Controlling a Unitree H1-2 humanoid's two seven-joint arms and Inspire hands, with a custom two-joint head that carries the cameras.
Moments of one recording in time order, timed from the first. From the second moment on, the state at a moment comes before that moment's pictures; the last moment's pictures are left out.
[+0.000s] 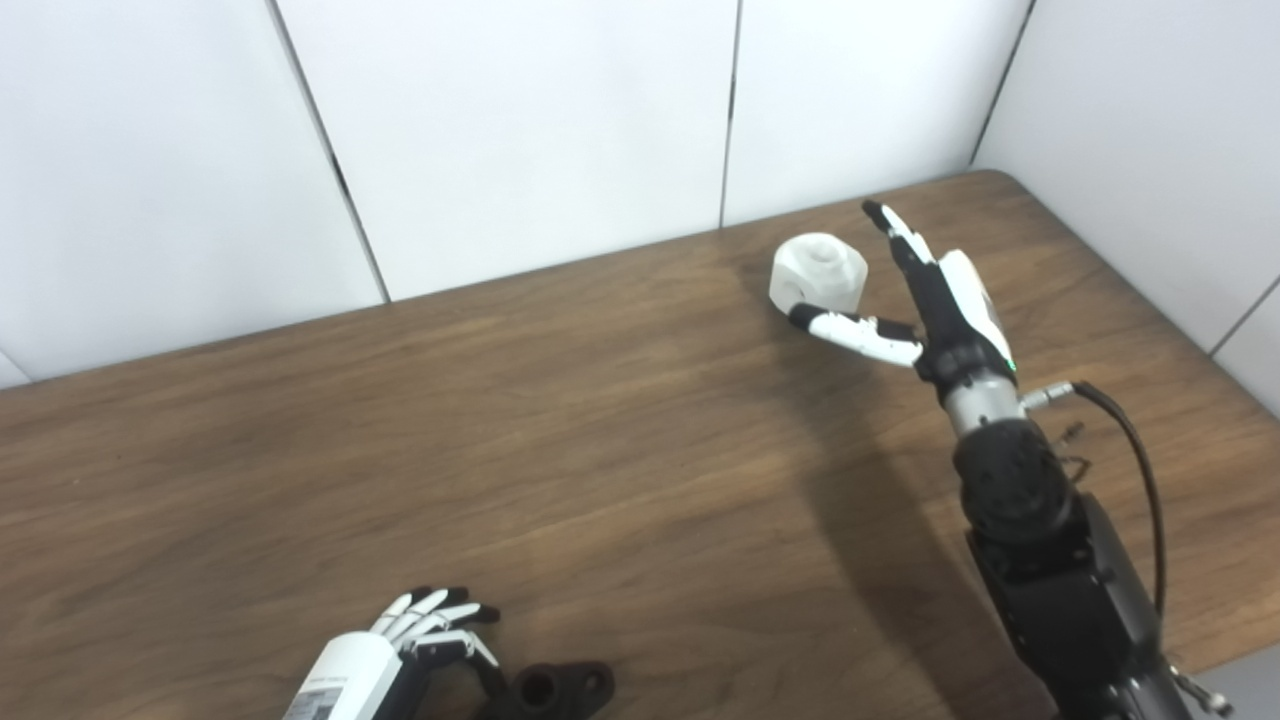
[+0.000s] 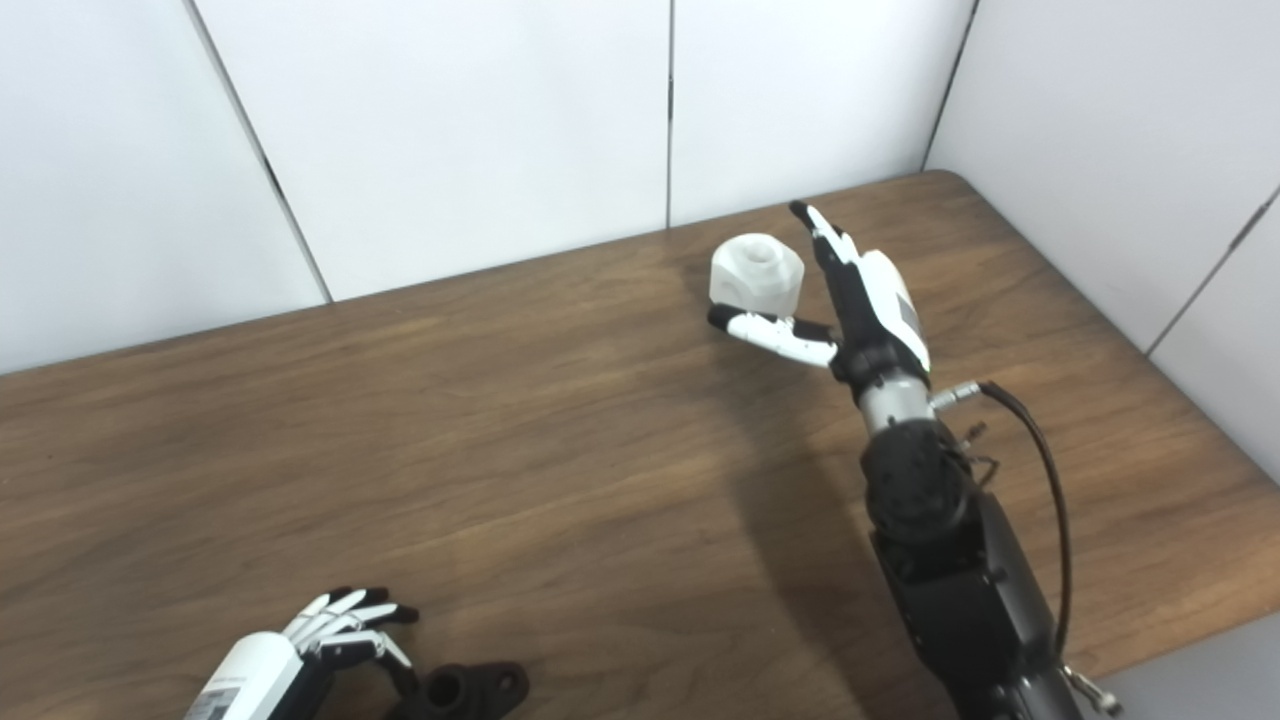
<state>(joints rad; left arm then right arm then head) 0.23 0.35 -0.27 -0.42 0.74 -0.10 -0.30 -0.17 -0.32 -0.08 -0.25 -0.44 0.43 -0.06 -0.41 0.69</state>
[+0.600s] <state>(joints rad) 0.23 0.36 -0.26 -0.42 0.74 -0.11 -0.30 -0.37 -0.33 -0.05 0.07 -0.53 0.47 -0.09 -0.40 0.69</state>
